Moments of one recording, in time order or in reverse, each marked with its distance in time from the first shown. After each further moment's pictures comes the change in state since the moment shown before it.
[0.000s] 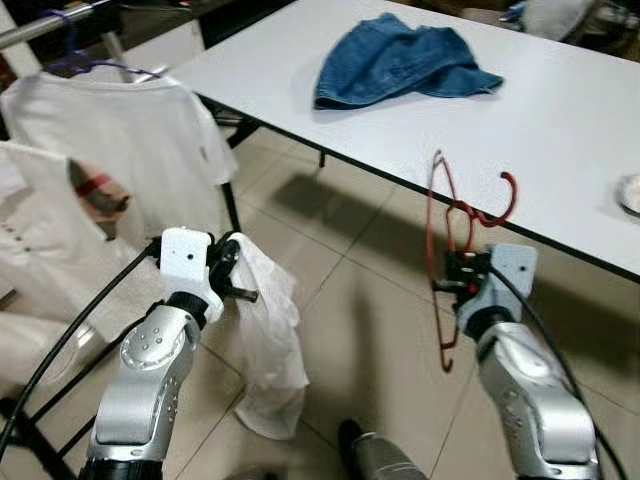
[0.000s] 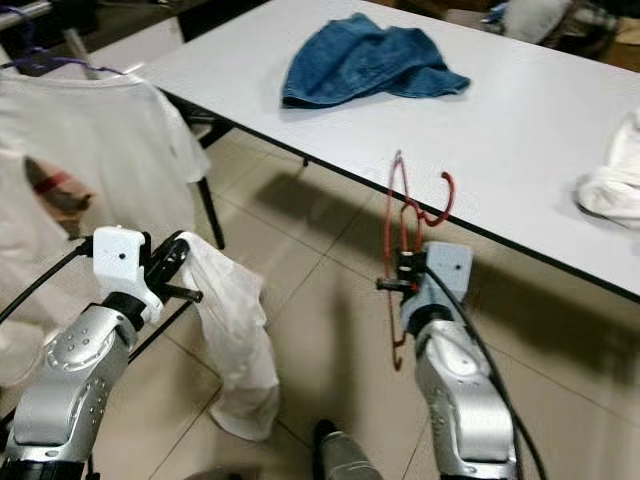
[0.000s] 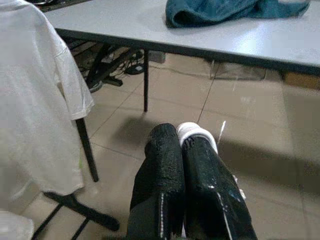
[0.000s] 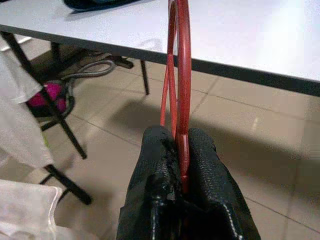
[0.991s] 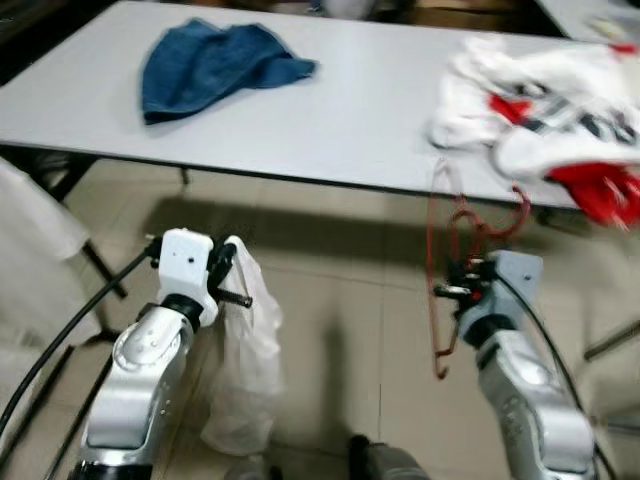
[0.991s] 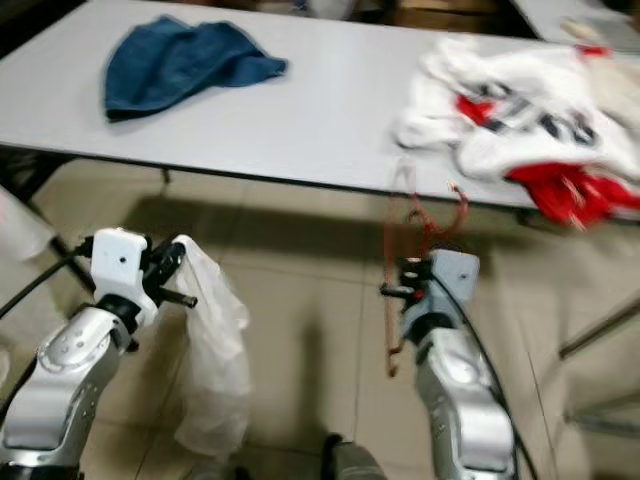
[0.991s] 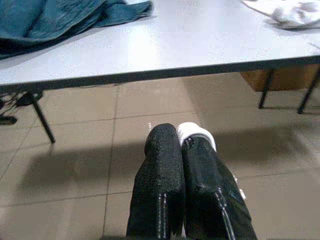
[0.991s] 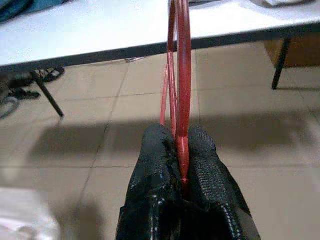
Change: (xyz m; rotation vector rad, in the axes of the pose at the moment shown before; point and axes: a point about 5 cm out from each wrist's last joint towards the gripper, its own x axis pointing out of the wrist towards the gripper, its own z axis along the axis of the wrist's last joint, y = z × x) left arm -0.003 0.002 0.003 0.067 0.003 -0.029; right arm -0.004 0.001 -0.010 0.087 0.028 -0.006
